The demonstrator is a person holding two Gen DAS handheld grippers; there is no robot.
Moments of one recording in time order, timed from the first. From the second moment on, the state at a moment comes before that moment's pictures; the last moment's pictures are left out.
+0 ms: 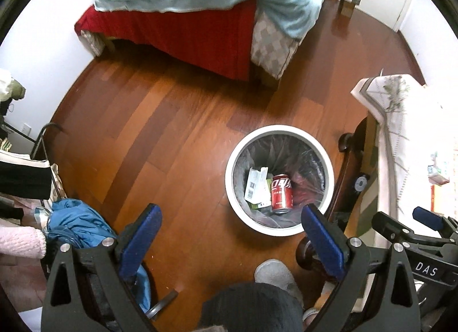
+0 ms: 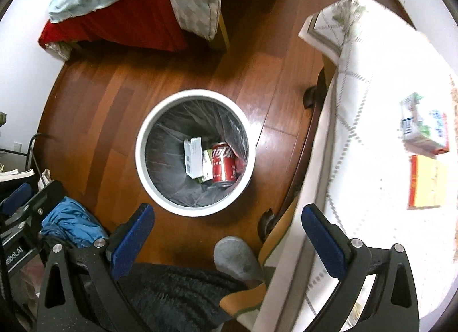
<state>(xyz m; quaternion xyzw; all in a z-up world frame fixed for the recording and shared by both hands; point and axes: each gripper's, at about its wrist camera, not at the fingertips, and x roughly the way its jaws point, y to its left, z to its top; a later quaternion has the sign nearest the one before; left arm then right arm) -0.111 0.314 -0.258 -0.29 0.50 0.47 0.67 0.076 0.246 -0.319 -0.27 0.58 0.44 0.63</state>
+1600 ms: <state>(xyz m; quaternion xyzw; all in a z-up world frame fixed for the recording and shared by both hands) 0.297 0.107 -0.347 0.09 0.67 0.07 0.73 0.410 -0.173 -0.352 0.05 0.66 0.17 0.72</state>
